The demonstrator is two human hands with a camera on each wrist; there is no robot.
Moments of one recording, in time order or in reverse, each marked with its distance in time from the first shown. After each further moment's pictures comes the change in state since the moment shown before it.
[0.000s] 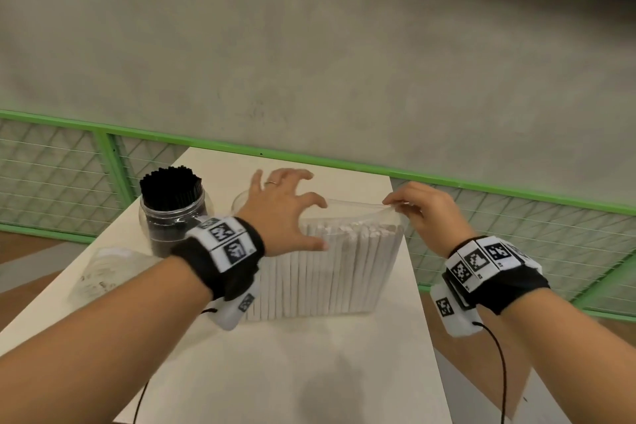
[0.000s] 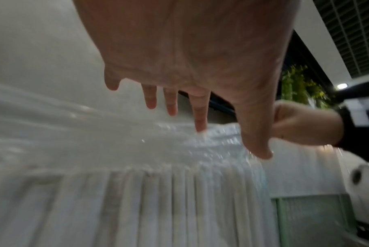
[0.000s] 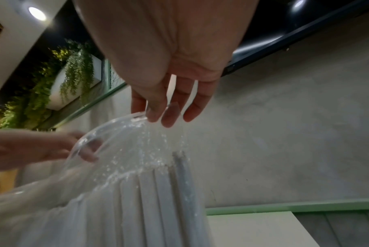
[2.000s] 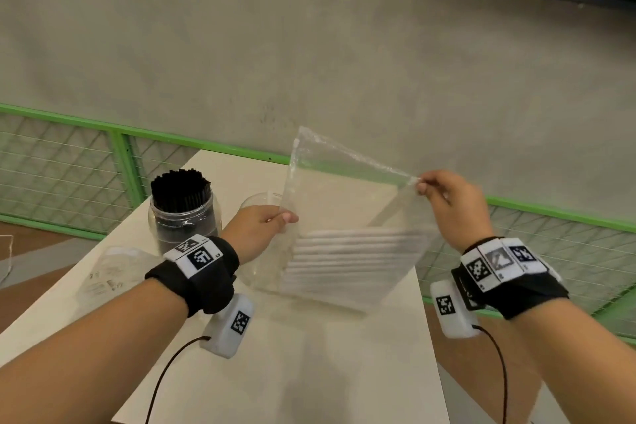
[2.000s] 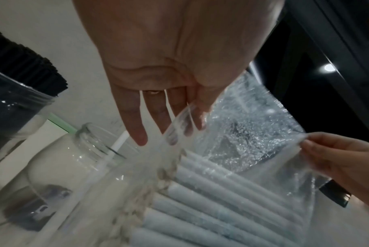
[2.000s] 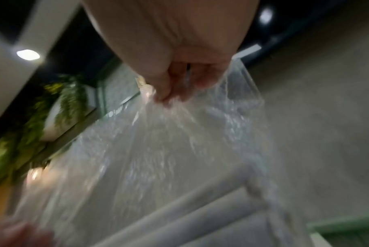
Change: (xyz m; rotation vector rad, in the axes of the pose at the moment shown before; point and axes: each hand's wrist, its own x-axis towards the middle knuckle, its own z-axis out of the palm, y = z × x) left_hand -0.015 -0.033 0.028 -0.958 0.142 -0.308; right_hand 0.019 -0.011 -0.018 0.018 0.263 0.264
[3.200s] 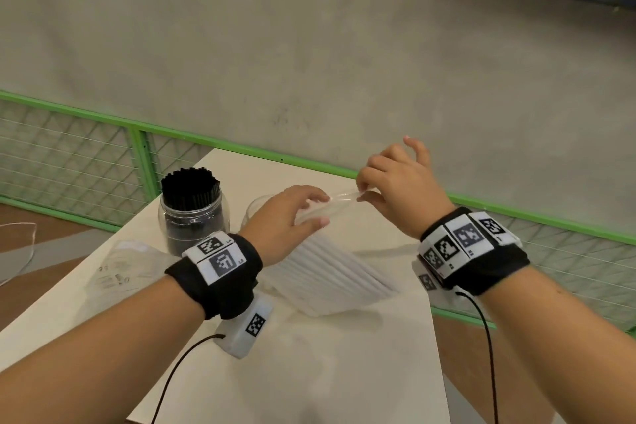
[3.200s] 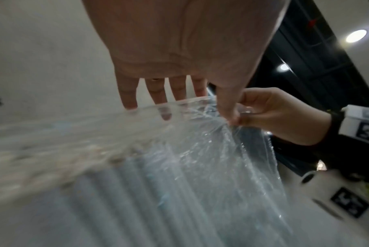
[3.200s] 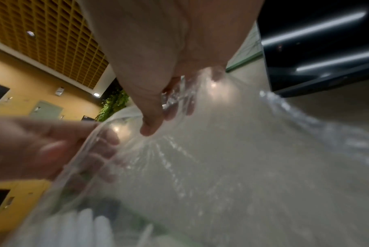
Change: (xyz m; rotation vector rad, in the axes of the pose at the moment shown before) left_hand 0.000 0.035 0.014 0.200 0.059 0.249; right_hand 0.036 -0.056 0.034 -0.492 -0.158 -0.674
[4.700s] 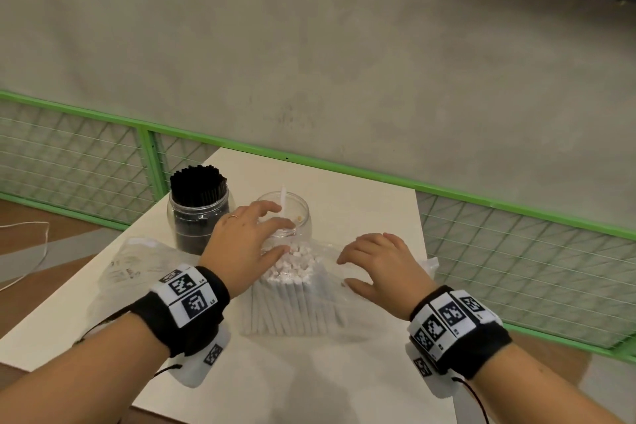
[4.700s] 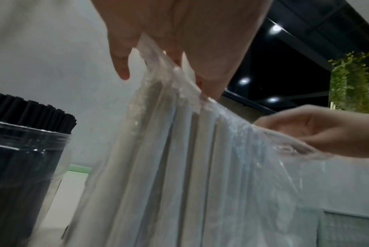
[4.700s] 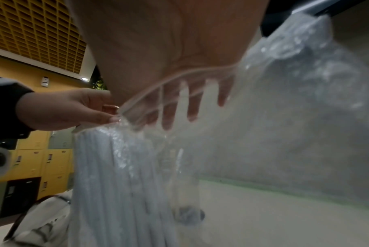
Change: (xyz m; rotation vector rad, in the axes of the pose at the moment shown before) left_hand -0.054 -0.045 -0.014 0.551 0.070 0.060; right_hand -0.087 -0.059 0.042 0.360 -0.425 0.099
